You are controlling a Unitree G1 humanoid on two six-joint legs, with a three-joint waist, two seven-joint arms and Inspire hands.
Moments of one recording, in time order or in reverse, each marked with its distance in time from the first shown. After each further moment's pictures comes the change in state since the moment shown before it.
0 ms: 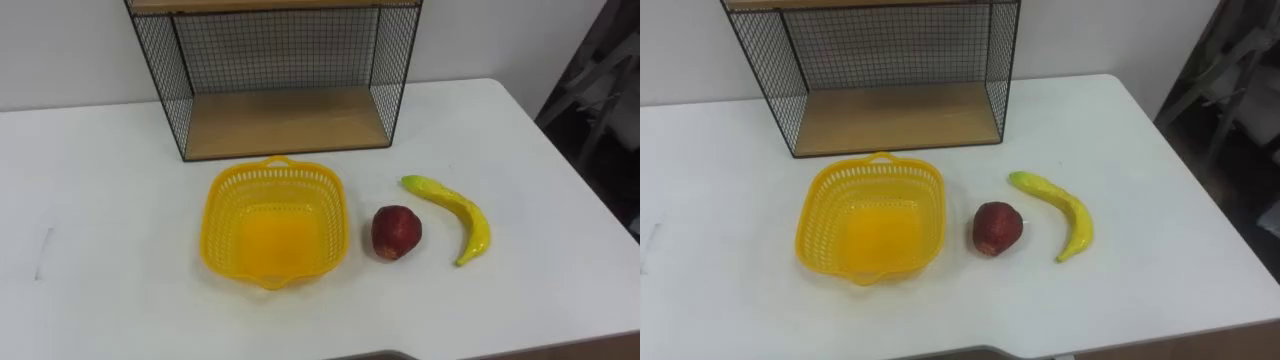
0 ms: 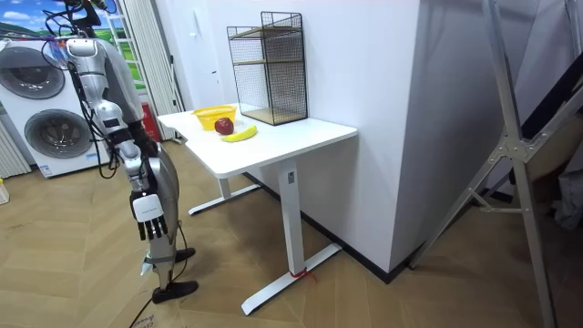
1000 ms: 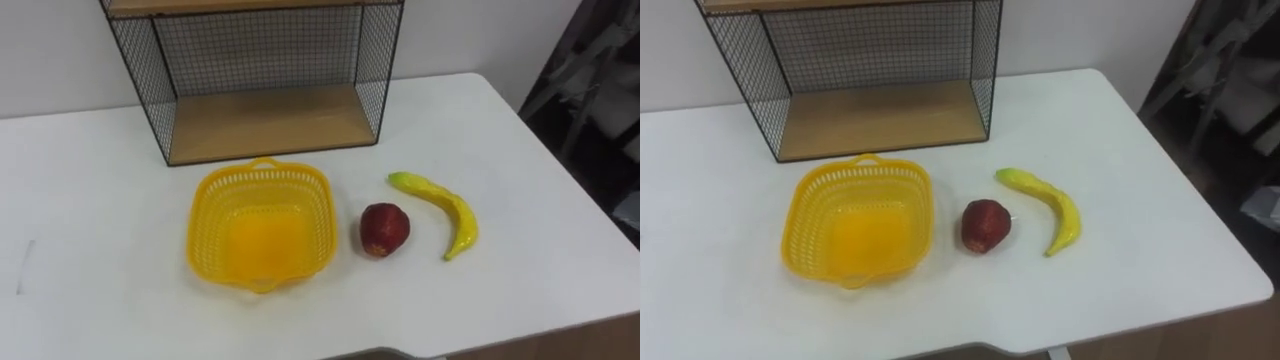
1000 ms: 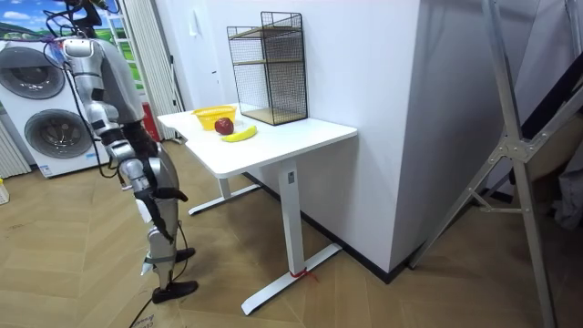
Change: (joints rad) left arm 0.076 -0.004 0.163 -0.046 -0.008 -0.103 0.071; right arm 0.051 -0.003 -0.506 -0.176 1.196 -0.126 -0.267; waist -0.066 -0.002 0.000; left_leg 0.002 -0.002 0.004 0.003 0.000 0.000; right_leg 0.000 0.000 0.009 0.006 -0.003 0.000
